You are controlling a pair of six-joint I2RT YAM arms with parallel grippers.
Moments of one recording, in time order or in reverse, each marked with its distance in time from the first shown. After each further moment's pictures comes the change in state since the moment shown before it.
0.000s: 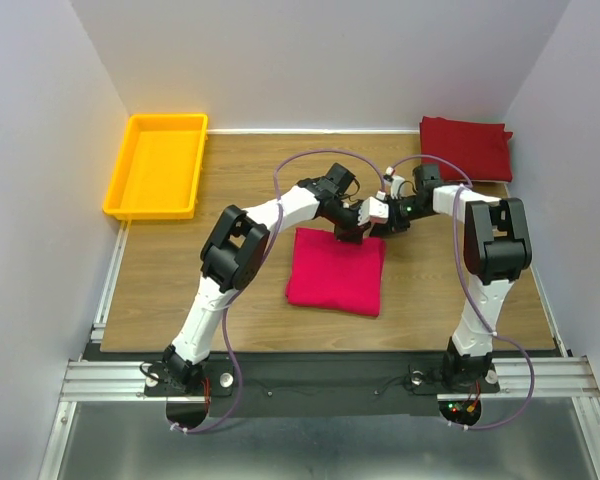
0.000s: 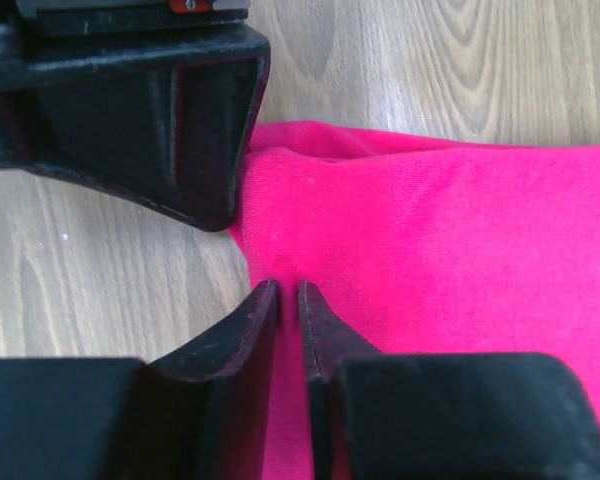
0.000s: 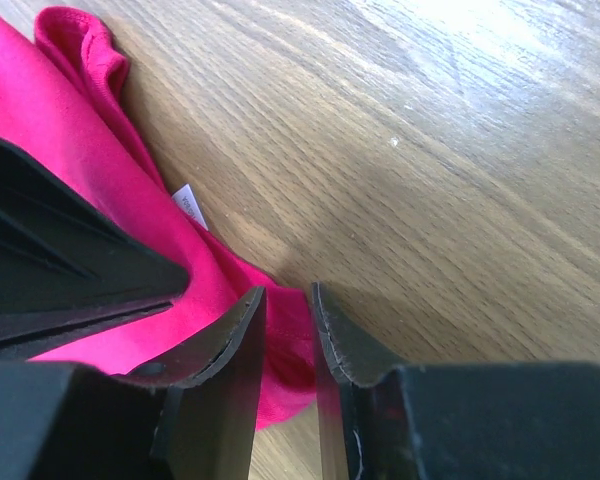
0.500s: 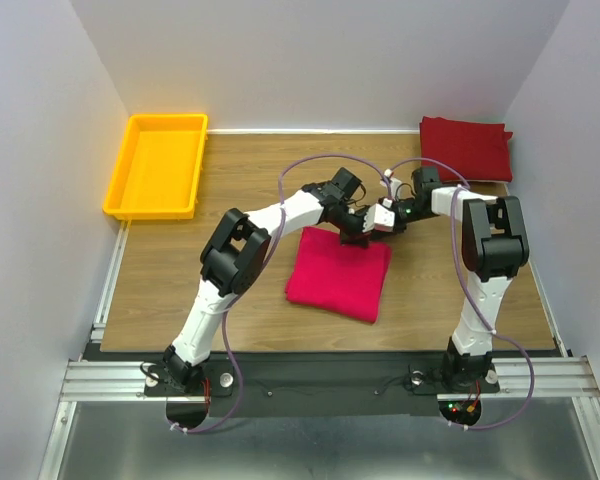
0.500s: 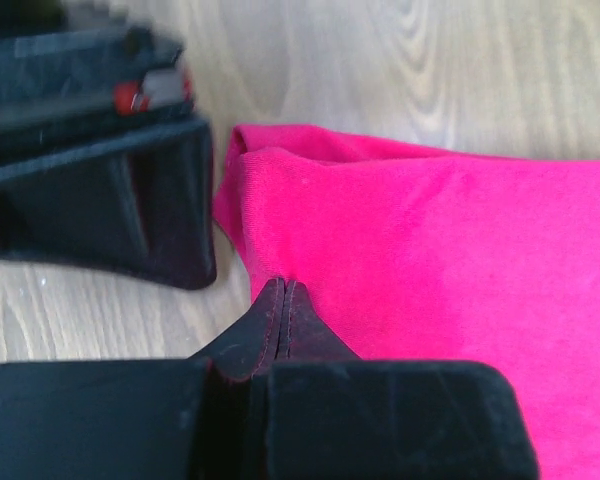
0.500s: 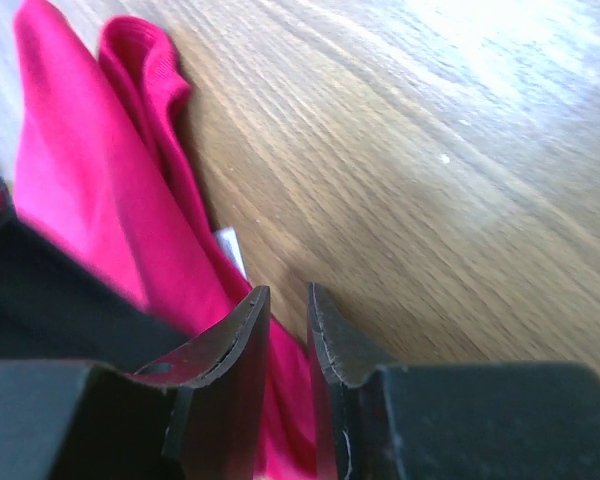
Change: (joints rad) left arm -0.037 -0.025 -0.031 0.021 0.006 0.031; right arm -0.001 0.030 -0.006 0.017 -0.054 -0.026
